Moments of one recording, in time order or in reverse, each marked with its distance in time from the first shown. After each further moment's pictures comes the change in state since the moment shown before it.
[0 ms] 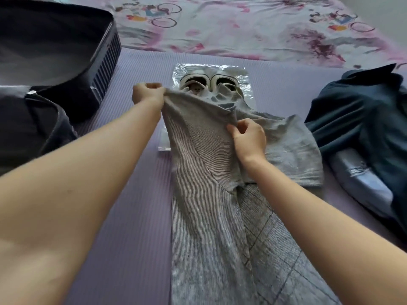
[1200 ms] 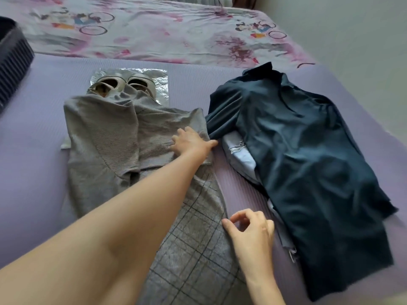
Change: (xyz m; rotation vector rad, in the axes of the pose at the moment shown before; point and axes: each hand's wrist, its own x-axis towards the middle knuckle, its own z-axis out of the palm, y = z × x) left_hand -0.267 -0.027 0.199 0.960 -0.384 0.180; right_hand -0.186 0.141 -0.216 -0.243 0.108 0.185
